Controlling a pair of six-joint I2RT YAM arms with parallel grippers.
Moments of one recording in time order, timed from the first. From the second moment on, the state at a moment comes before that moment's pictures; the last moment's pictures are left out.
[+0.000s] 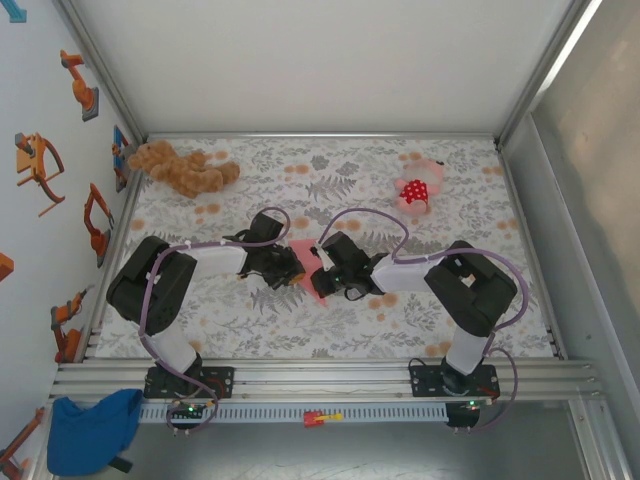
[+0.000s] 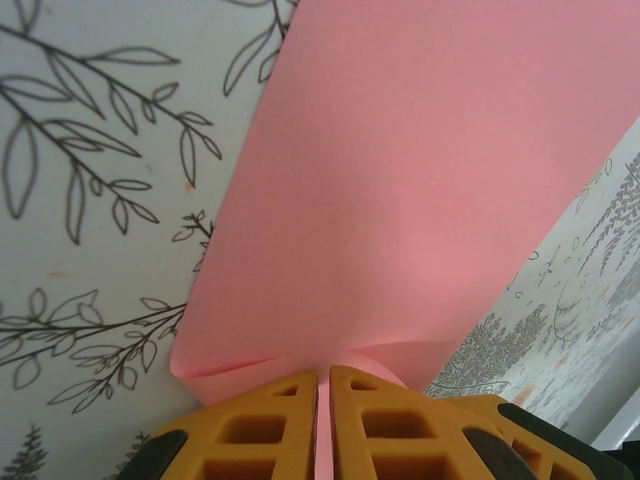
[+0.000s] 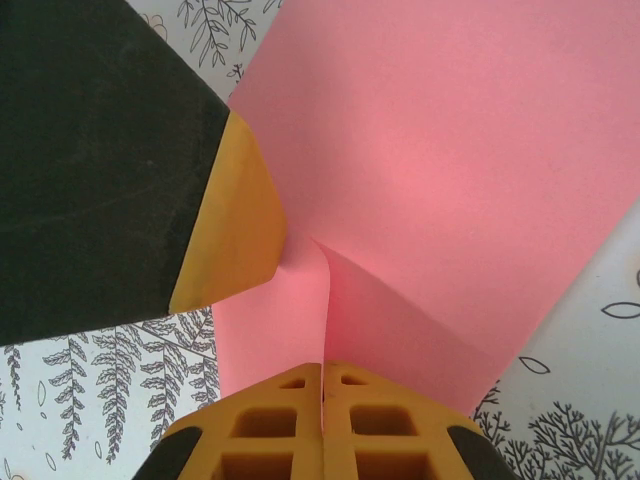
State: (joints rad) left arm -0.62 1.72 0.82 -0.20 0.43 -1.10; right arm 0.85 1.77 0.82 0.03 -0.23 0.39
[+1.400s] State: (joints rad) left arm -0.54 1.93 1.14 -0.45 0.41 -0.85; right arm 0.83 1.77 0.83 0.02 -0.23 0.41
